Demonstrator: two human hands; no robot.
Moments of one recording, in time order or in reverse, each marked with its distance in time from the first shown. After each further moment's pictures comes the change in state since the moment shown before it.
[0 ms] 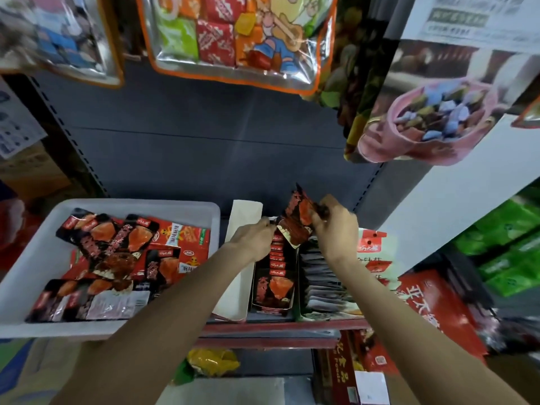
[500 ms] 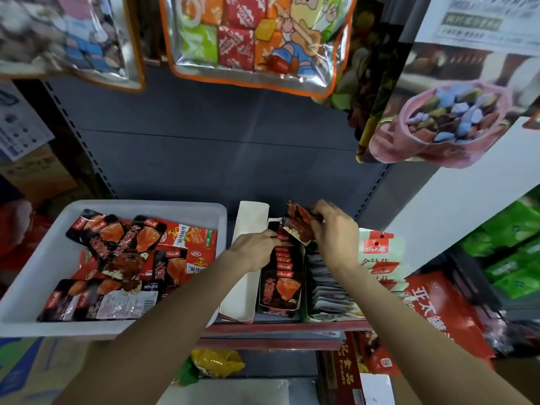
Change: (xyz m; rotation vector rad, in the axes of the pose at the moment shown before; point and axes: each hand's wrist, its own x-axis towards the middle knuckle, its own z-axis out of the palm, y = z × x) left_hand -0.016 -0.011 0.004 0.059 -0.058 0.111; right_hand -0.009 -0.002 0.011 -0.073 0.017 -0.213
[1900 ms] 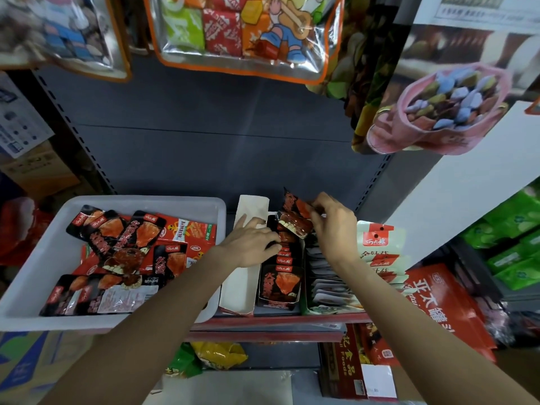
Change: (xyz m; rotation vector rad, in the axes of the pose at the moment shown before) left_hand -0.007 -0.009 0.004 -0.058 0.035 0.044; right_hand 0.000 0.007 0.004 0.132 0.006 0.036
